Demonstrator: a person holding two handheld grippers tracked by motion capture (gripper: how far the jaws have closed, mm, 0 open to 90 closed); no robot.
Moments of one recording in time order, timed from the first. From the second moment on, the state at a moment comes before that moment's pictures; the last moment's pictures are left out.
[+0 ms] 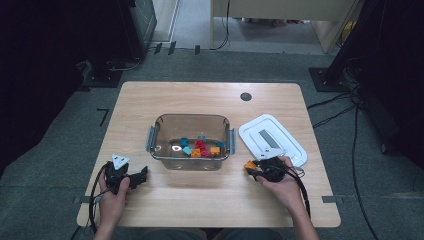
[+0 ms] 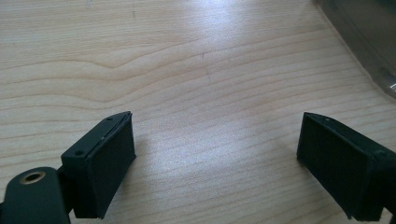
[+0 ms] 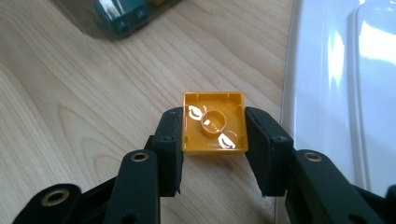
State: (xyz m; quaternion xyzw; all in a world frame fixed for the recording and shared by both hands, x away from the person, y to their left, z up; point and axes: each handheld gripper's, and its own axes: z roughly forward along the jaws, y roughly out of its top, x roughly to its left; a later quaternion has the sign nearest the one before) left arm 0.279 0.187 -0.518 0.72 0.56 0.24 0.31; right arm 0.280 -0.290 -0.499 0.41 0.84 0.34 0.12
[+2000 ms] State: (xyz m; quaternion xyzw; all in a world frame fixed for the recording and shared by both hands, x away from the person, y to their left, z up) left arm 0.279 0.187 -0.518 0.72 0.56 0.24 0.31; right arm 0.325 -0.206 -0.374 0.32 0.86 0.39 0.11
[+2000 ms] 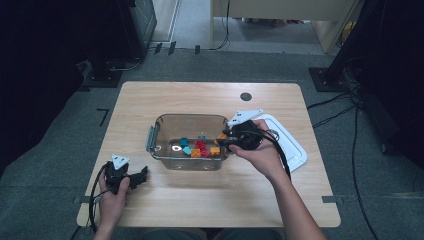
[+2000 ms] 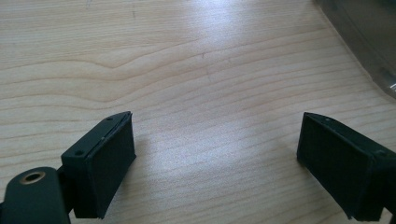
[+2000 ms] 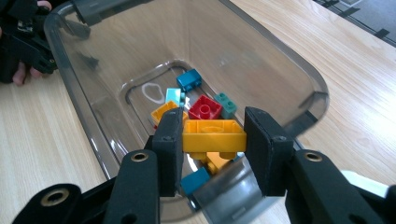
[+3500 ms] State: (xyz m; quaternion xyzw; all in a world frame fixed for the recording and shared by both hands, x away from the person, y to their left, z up) left arm 0.279 0.187 -0.518 0.72 0.56 0.24 0.31; right arm 0.320 -0.214 -0.366 0.32 0.85 0.41 0.12
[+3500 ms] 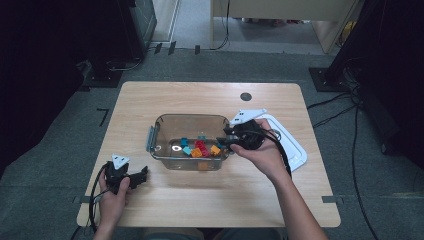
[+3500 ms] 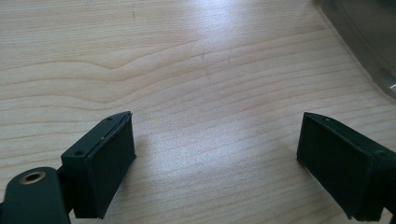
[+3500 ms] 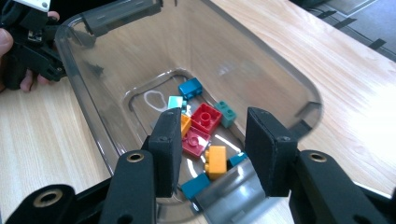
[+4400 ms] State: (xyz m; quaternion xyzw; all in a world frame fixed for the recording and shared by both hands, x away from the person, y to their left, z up) left arm 0.279 0.187 -0.518 0.72 0.57 0.24 0.31; right arm 0.315 -0.307 -0.395 0.44 0.79 0.40 0.17
